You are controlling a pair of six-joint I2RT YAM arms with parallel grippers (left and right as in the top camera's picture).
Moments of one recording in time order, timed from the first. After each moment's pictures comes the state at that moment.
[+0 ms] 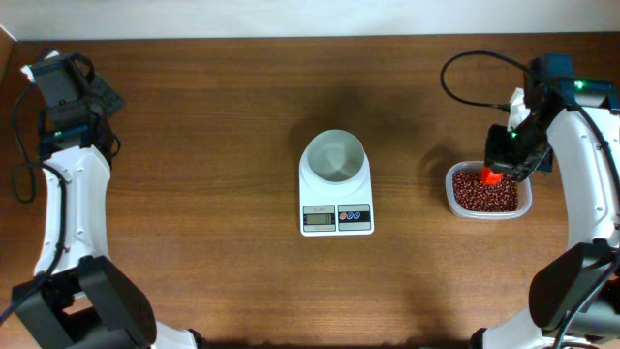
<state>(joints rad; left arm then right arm) 0.34 1.68 1.38 -0.33 -0.16 -0.34 -0.14 1.77 1.63 -1.36 0.00 0.11</state>
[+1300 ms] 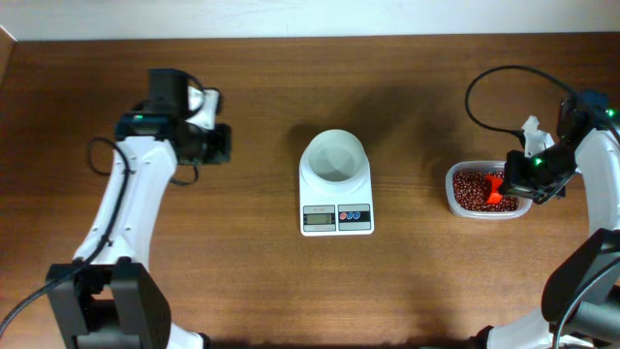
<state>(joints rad) -0.01 1.68 1.39 -0.91 0.23 0.00 -0.34 1.77 1.43 -1.25 -0.22 -0.16</state>
